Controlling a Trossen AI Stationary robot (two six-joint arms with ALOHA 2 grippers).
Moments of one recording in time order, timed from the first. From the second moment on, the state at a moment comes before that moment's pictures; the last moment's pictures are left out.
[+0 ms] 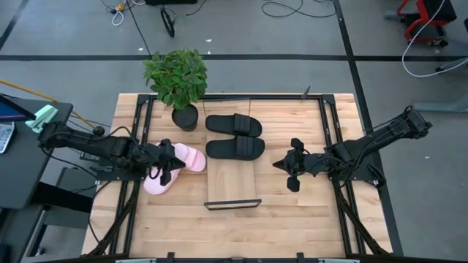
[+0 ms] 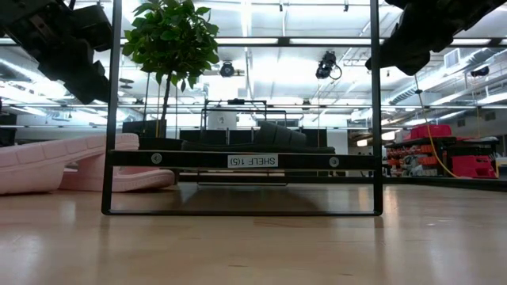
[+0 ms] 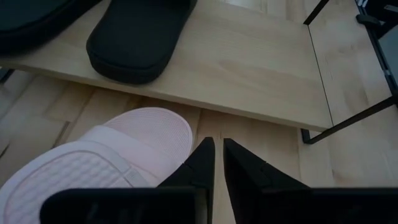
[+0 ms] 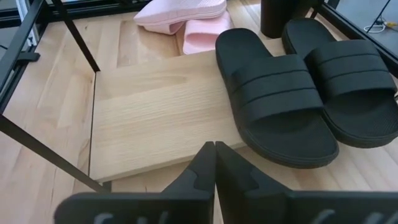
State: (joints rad) left arm -0.20 0.64 0.41 -0.41 -0.19 -0.41; right arm 0.36 1.00 0.61 -0.21 0.43 0.37
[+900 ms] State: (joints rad) left arm -0.20 0.64 0.41 -0.36 -0.19 -0.49; right arm 0.36 1.00 0.61 -0.21 0.43 0.37
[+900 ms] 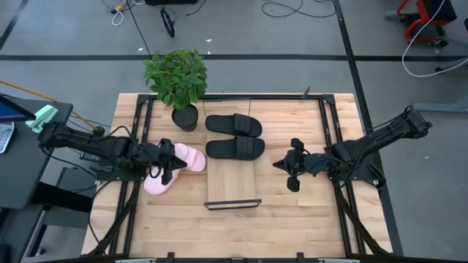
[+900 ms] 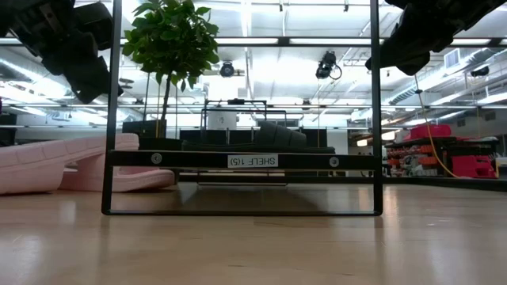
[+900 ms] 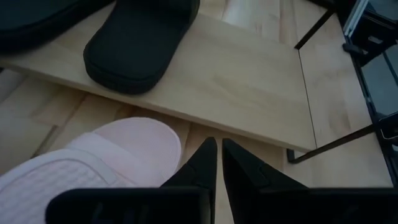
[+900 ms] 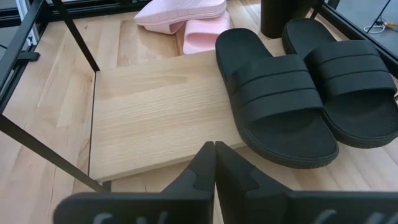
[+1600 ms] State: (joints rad) left arm -0.20 0.64 0.41 -0.36 -0.19 -0.49; right arm 0.36 1.00 0.61 -0.21 0.43 0.37
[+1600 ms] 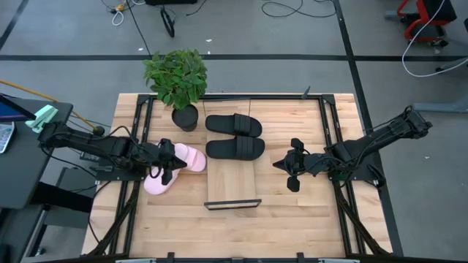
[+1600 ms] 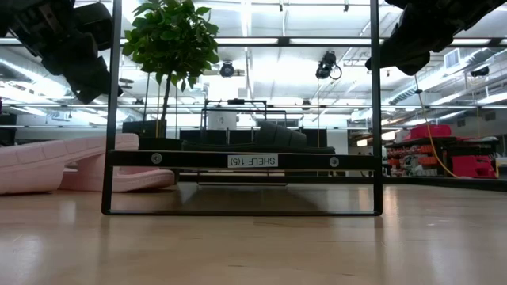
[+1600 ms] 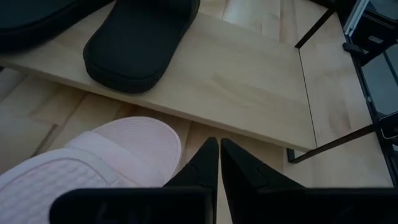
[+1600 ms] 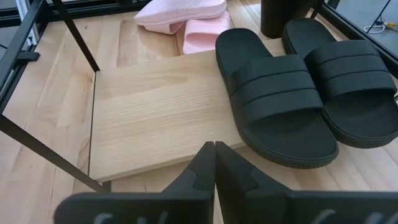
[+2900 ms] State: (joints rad) left arm -0.20 0.64 0.41 -0.37 -0.17 -0.64; right arm 0.36 1.00 0.61 -0.21 0.43 0.37
